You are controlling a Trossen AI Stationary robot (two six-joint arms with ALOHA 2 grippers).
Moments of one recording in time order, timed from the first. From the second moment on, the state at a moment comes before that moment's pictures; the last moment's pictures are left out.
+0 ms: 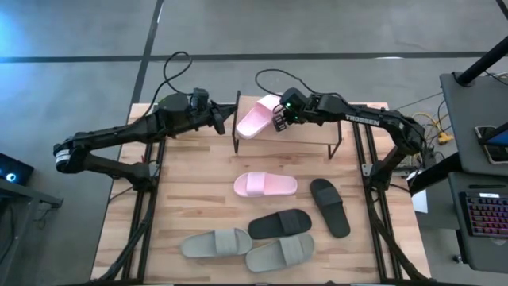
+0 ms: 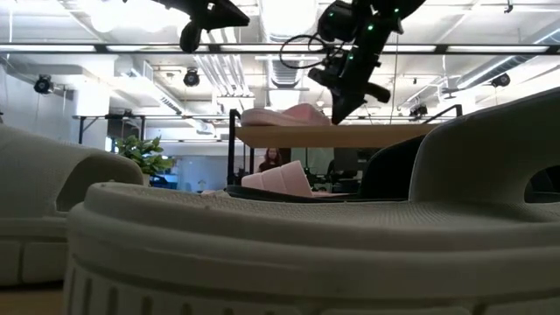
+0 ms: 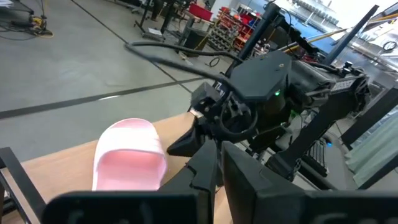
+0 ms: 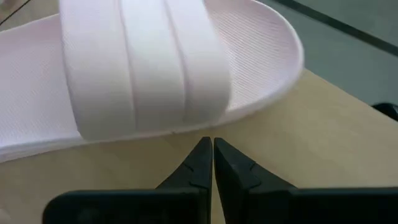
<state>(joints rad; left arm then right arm) 0.32 1.10 1.02 0.01 -0.14 -0.51 -0.44 1.66 1.40 -0.71 0.31 0.47</state>
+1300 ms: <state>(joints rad) 0.32 1.10 1.01 0.01 -0.14 -0.51 -0.47 1.83 1.60 -0.70 0.23 0.39</state>
